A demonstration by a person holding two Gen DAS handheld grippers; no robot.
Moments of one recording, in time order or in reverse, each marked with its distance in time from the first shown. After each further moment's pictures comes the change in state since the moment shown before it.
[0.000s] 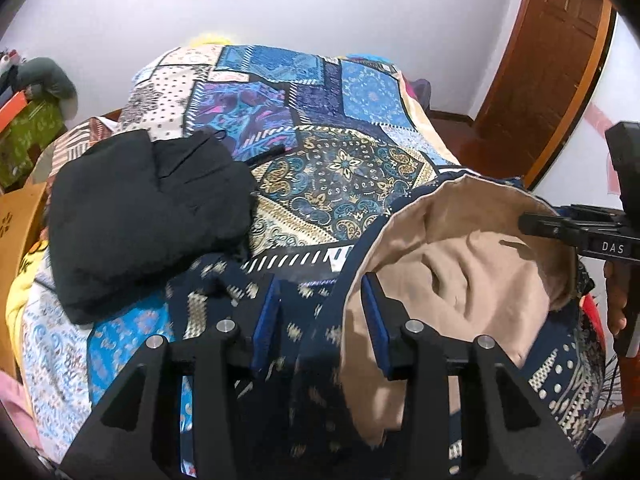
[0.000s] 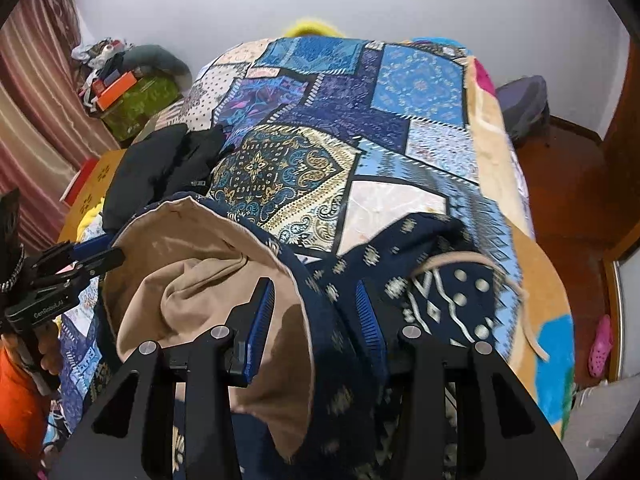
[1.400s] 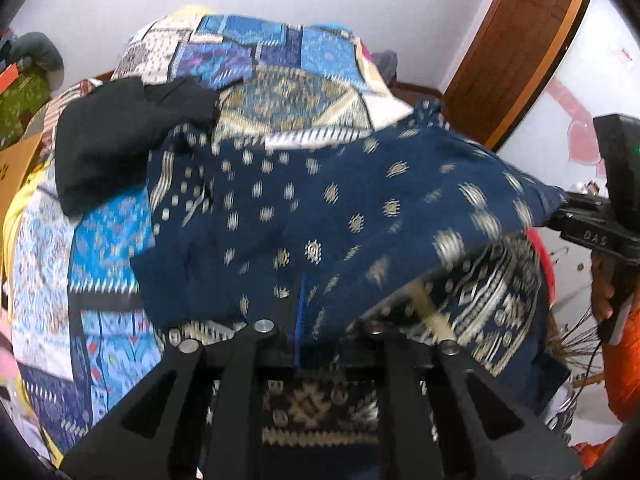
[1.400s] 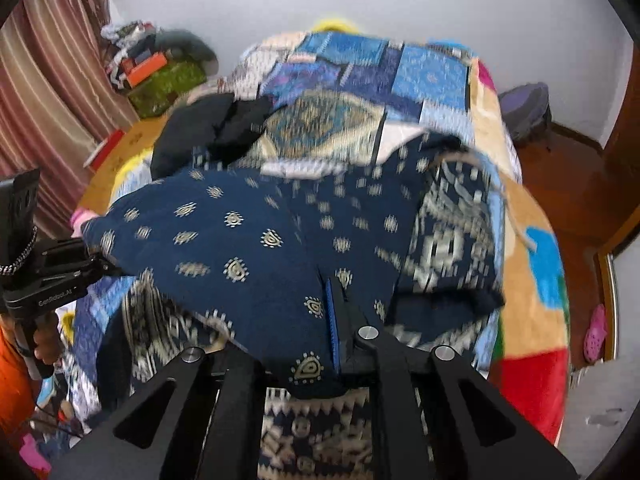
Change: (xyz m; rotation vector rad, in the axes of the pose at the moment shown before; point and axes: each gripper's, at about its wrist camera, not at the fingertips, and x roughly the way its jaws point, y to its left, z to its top) left arm -0.095 -0.050 -0.116 -0.018 0.106 -0.103; right arm -0.072 0.047 -0.095 -0.052 0.028 0.015
